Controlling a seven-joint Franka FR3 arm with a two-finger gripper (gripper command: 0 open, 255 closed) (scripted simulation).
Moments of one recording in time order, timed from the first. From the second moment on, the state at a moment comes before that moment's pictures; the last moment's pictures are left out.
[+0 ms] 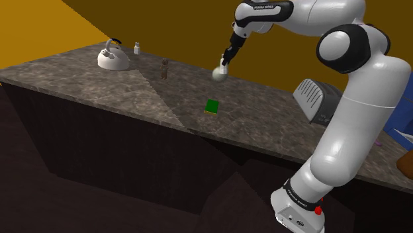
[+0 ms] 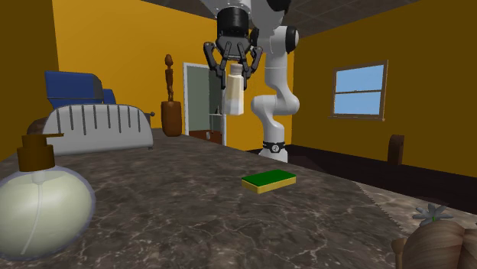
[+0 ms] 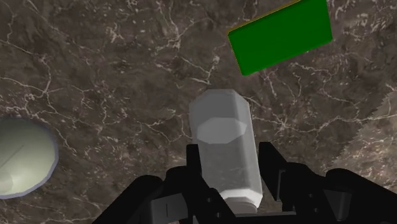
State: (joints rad) arm -0.10 0.23 -0.25 -1.57 0.16 1.98 -0.61
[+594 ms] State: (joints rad) arm -0.10 0.24 -0.25 -1.44 0.16 1.86 -0.60
